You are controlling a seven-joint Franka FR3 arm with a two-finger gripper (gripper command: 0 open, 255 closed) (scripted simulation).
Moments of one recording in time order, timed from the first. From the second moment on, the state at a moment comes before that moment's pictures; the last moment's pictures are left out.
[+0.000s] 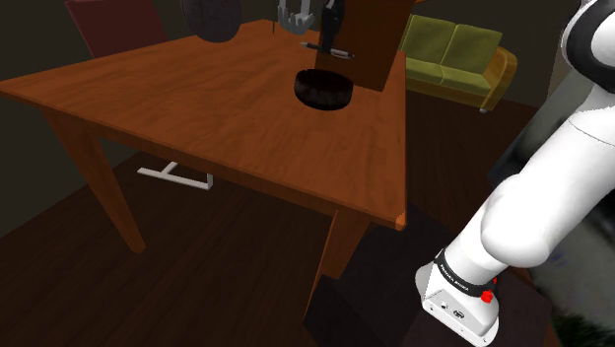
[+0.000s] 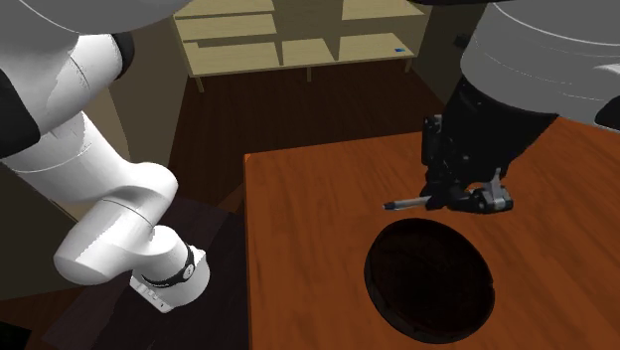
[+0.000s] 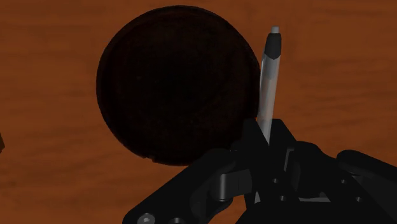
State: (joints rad) arm 0.10 -0.01 0.05 -1.45 0.08 1.41 -0.37
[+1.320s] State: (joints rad) arm 0.06 0.01 0.00 -1.62 0.07 1.59 -0.47
